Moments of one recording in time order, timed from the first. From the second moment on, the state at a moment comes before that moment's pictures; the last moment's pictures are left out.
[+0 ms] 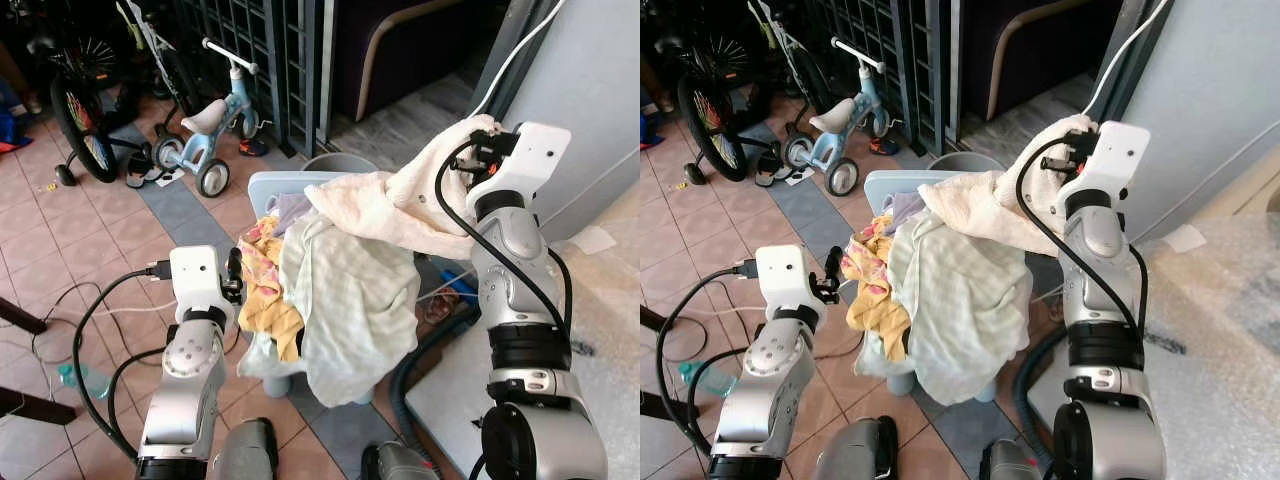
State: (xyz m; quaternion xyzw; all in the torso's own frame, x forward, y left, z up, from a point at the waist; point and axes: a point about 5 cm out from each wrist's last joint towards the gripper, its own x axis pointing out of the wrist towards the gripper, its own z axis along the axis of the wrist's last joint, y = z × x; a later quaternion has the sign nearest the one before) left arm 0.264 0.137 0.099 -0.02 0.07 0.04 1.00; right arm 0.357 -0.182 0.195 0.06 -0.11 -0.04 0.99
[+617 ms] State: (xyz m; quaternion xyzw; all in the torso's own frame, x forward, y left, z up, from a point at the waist) left arm 0.263 0.142 0.096 -0.03 0.07 0.03 1.00; right arm 0.351 -0.169 0.175 0.05 -0.08 -0.02 1.00
